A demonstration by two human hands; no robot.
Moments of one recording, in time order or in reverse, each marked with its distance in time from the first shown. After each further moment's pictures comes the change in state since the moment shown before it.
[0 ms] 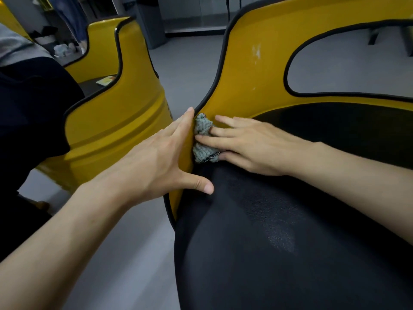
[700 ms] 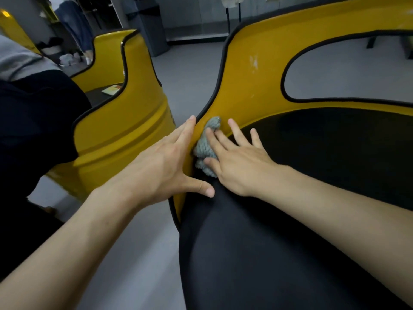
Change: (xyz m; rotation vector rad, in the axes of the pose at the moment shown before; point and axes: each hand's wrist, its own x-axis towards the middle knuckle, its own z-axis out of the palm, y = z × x) left_hand 0.001 -0.001 0.002 0.040 0.025 0.019; right_hand 0.014 -0.053 0.003 0.194 -0.161 0.507
